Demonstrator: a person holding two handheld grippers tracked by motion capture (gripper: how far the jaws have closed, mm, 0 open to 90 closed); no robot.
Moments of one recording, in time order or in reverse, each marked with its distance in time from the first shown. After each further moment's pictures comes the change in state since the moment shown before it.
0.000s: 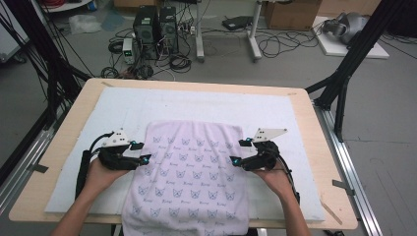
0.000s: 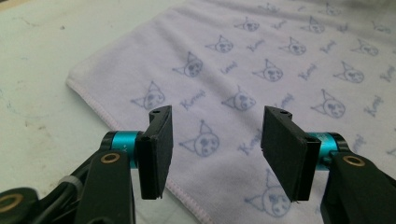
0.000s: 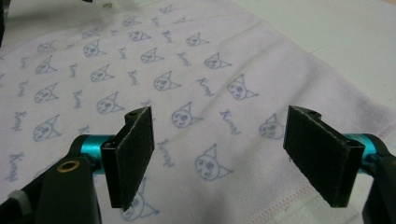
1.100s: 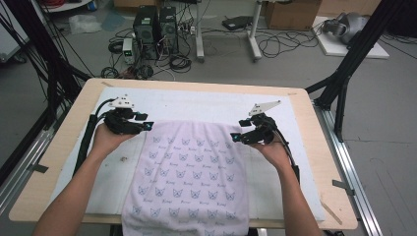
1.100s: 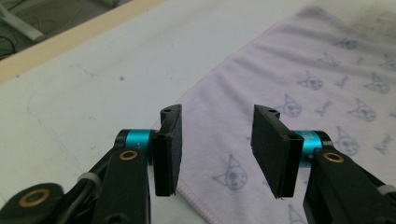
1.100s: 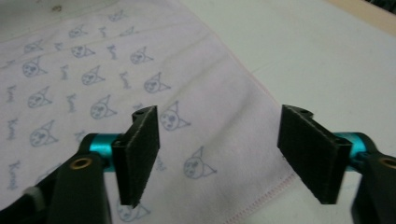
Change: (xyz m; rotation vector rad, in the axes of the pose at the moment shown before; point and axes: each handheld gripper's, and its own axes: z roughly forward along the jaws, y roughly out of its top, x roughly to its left) left arm 0.073 0.055 0.030 0.020 0.019 -0.035; right arm -0.058 0.044 0.015 0.099 -0.033 0.022
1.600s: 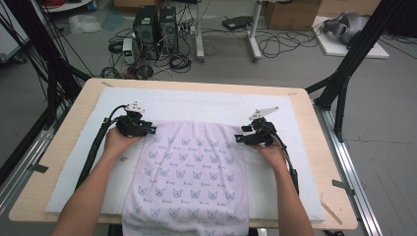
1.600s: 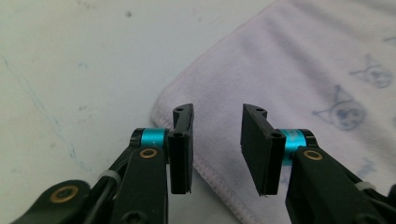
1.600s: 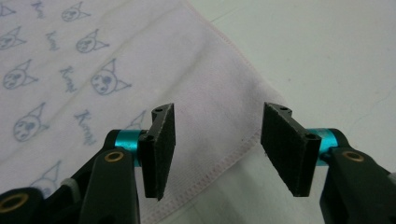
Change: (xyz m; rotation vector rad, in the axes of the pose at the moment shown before) left arm 0.017 -0.029 0.050 0.130 0.069 -0.080; right arm -0.025 -0.032 0.026 0.056 -0.081 0.046
